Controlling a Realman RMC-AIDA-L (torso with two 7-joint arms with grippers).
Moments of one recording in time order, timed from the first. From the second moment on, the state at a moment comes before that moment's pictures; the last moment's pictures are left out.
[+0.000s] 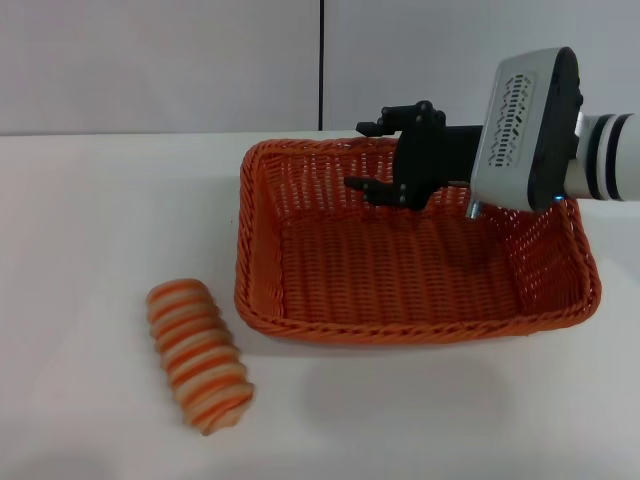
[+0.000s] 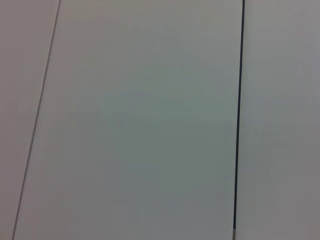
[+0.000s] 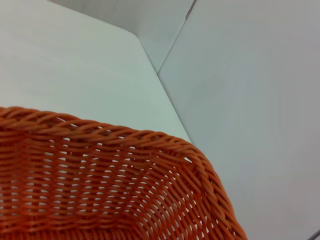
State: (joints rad) left arm 0.18 -2.06 0.22 -0.02 1.14 1.89 -0.40; right arm 0.58 2.08 1.65 0.86 -1.75 0.85 -2.01
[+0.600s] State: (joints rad) left arm 0.16 -2.06 0.27 0.00 1.14 1.90 -0.41; right arm 0.30 2.08 1.65 1.31 -1.71 0.90 -1.83
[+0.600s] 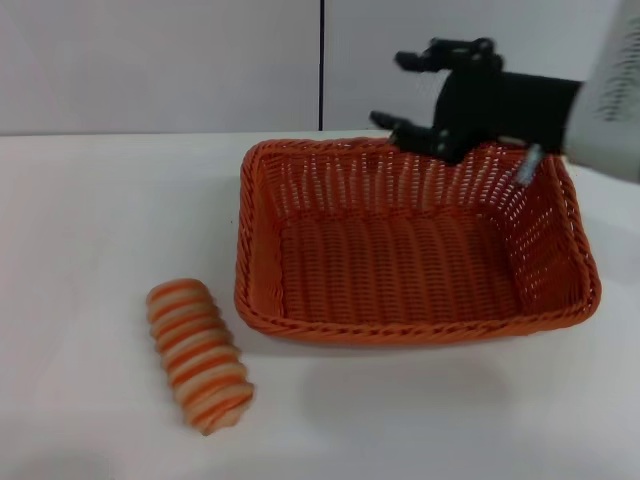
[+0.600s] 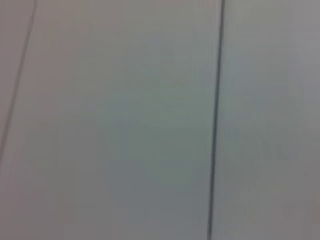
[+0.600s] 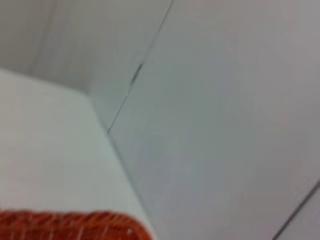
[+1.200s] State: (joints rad) left arm 0.17 -2.04 0.44 0.74 1.35 1.81 -1.33; right arm 0.08 2.09 2.03 1.23 -1.27 1.21 -1.84
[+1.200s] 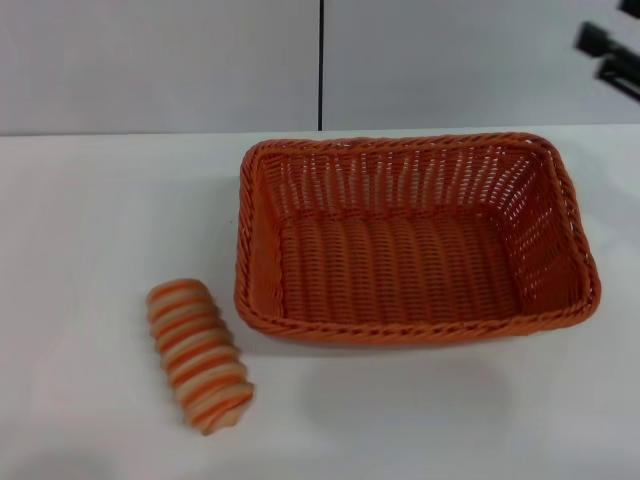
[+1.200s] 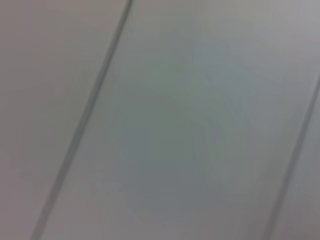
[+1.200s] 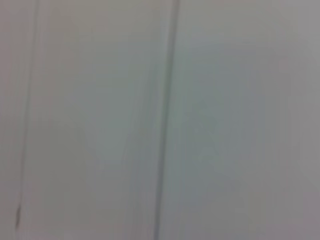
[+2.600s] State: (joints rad) left arm -0.15 -2.07 0.87 1.11 2.04 1.60 -2.07; right arm 0.10 2.08 2.53 0.76 -1.17 1.54 -1.97
